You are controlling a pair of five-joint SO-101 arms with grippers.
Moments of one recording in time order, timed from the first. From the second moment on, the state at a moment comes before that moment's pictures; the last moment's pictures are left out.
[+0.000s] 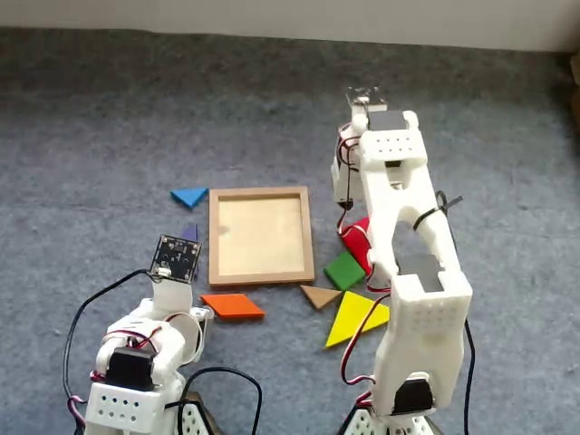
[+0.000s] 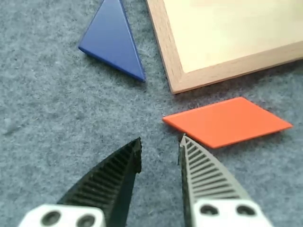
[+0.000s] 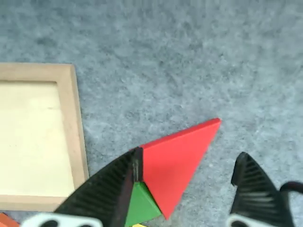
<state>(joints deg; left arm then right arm) 3.2 -101.9 96.0 75.5 3.9 -11.5 27.9 -20.5 84.6 1.8</state>
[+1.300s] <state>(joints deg) 3.2 -101.9 96.0 75.5 3.9 -14.2 19.1 10.7 59.8 -7.2</state>
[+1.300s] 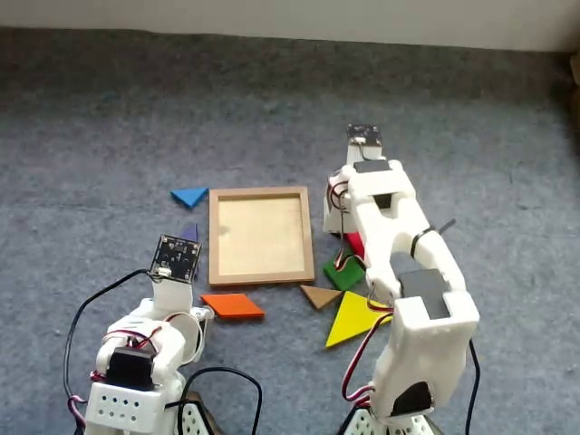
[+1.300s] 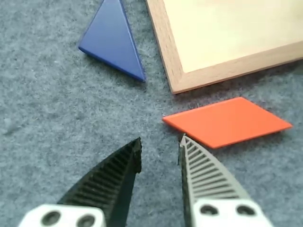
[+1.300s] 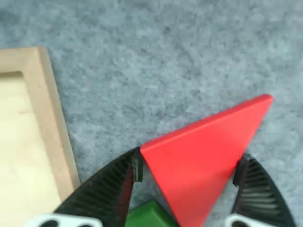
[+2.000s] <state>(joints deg) 3.2 -101.9 96.0 75.5 3.9 -14.2 19.5 5.6 61.8 -13.9</state>
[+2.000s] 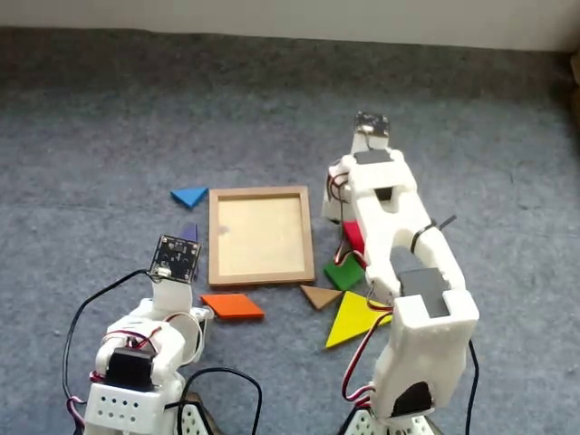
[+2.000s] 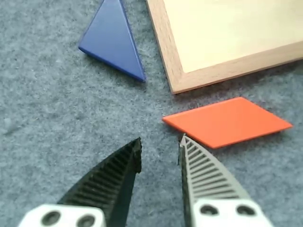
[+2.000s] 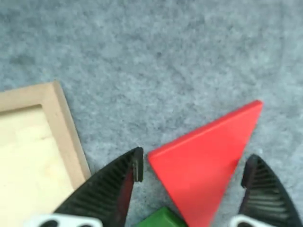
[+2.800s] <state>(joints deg) 3.2 -101.9 96.0 75.5 3.9 -14.3 22.2 5.0 61.8 -16.2</state>
